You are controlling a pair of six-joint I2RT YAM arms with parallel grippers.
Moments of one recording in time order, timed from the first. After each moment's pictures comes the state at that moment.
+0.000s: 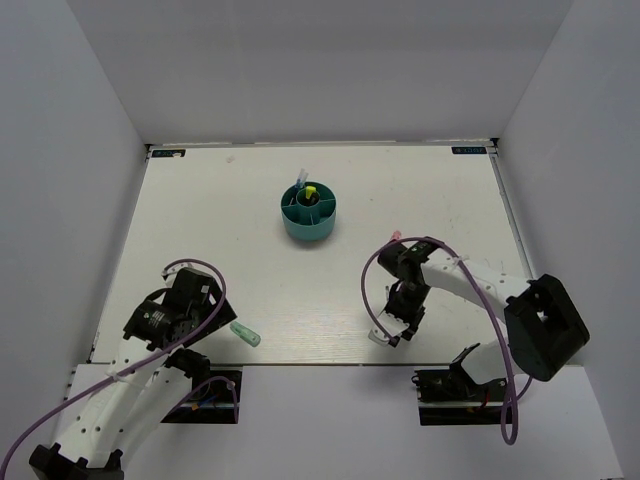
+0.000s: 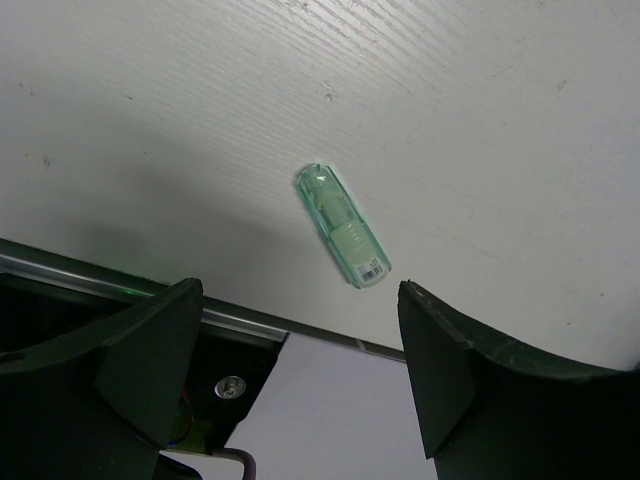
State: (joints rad) left arm -0.40 0.59 0.63 -1.15 -0.19 -0.87; right arm 0.70 1.41 0.87 -1.22 -0.44 -1.97
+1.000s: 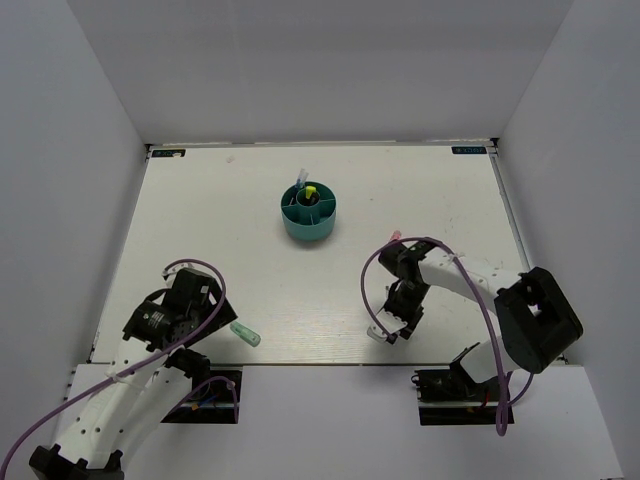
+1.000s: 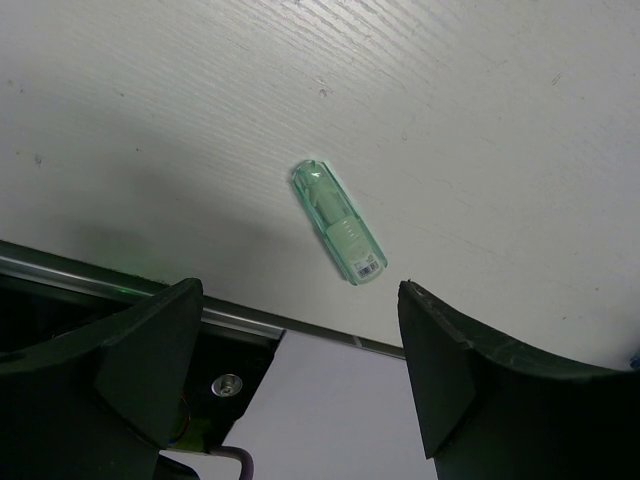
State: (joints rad) left arm -0.40 0.58 0.63 -1.14 -0.17 -0.87; right arm 0.67 1.46 0.86 -1.15 -0.46 -1.98
